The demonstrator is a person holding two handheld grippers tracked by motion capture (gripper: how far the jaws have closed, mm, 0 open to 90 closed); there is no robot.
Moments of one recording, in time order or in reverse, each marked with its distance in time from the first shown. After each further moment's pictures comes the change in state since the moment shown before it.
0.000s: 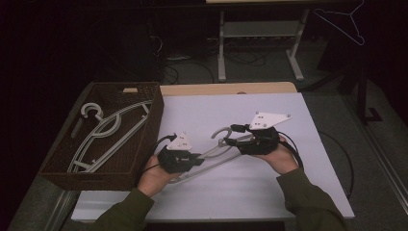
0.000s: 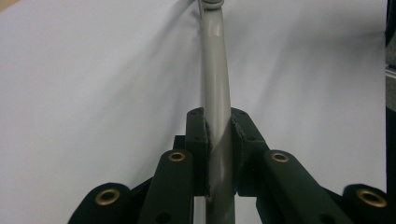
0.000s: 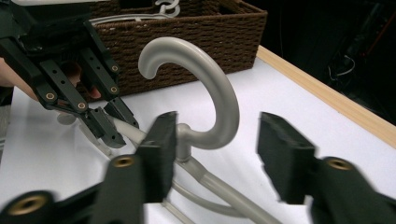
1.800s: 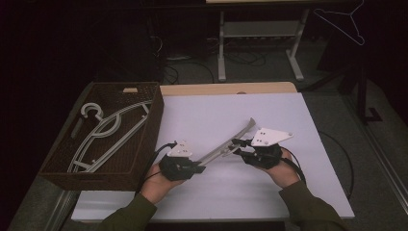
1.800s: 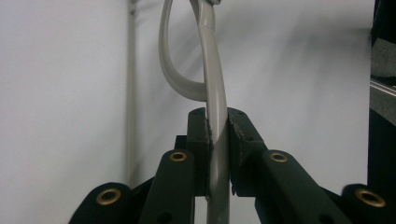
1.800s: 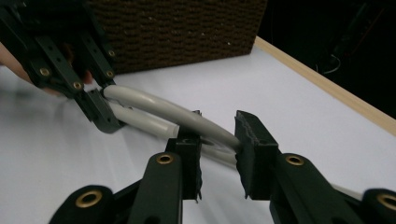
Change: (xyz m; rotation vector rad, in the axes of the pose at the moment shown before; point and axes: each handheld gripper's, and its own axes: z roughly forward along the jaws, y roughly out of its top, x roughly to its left) left arm -0.011 -0.018 0.010 0.004 -0.029 -0.057; right arm 0.021 -0.028 -0.004 0.006 -0.048 -0.052
